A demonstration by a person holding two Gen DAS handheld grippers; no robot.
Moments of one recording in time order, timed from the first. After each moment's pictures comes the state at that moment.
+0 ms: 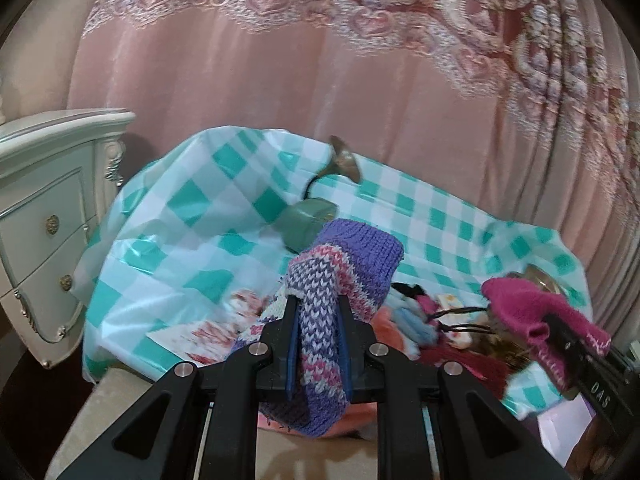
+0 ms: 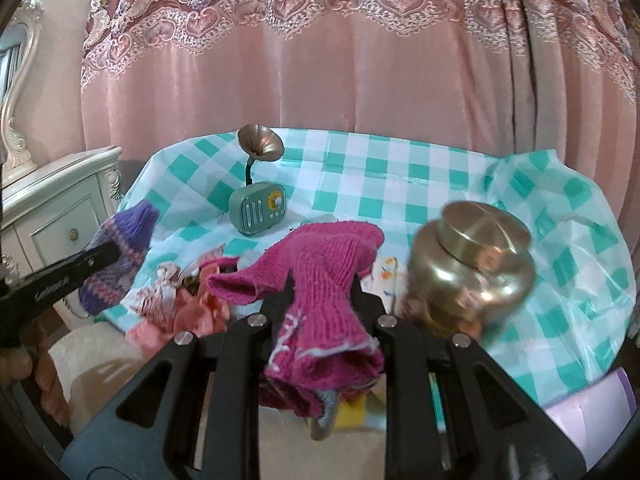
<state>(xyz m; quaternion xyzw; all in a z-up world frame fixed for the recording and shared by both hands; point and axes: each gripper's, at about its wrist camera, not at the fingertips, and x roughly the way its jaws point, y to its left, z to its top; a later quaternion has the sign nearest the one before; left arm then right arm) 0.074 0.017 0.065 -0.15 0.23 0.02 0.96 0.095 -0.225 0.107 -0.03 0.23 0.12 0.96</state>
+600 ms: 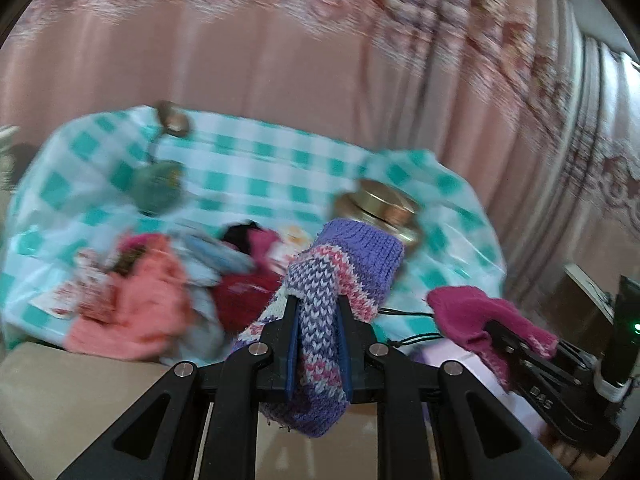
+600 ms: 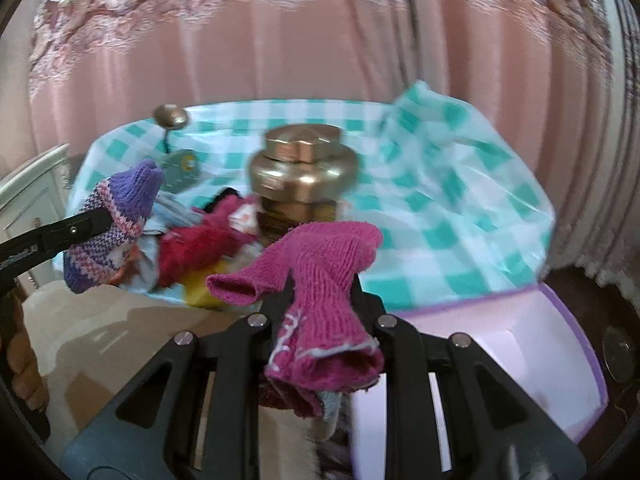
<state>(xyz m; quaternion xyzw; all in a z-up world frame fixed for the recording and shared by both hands) 0.035 -0.133 0.076 -0.10 0.27 -0.16 0.94 0.013 -0.363 0.085 0.01 0.28 0.00 0.96</state>
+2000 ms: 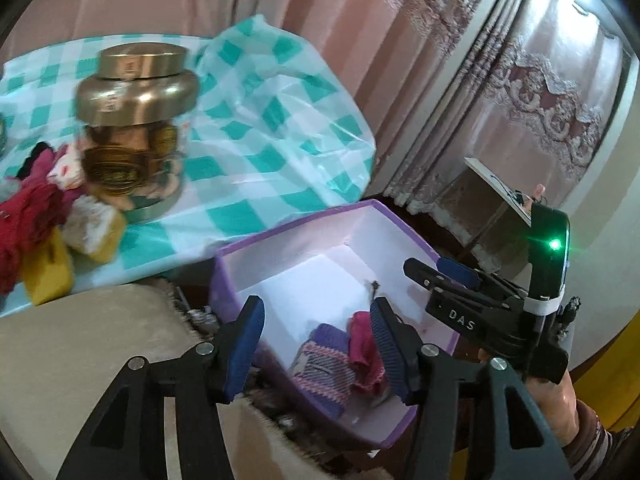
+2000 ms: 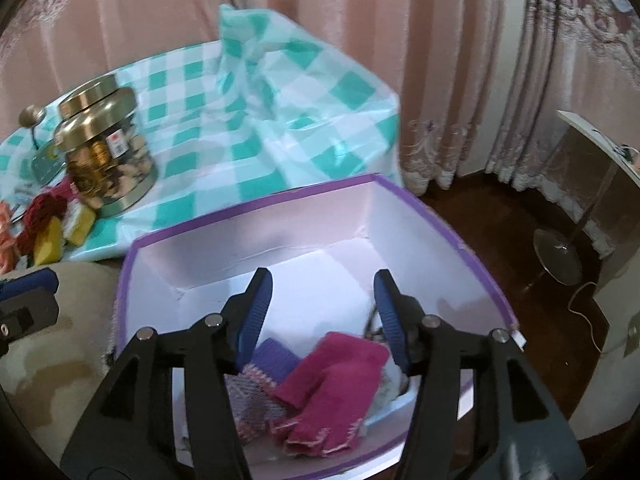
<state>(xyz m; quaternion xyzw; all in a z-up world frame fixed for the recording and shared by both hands) 0.017 -0.310 0.033 -0.04 0.41 -0.39 0.83 -0.026 -0.516 0.036 0.06 0.39 -0.17 0.91</state>
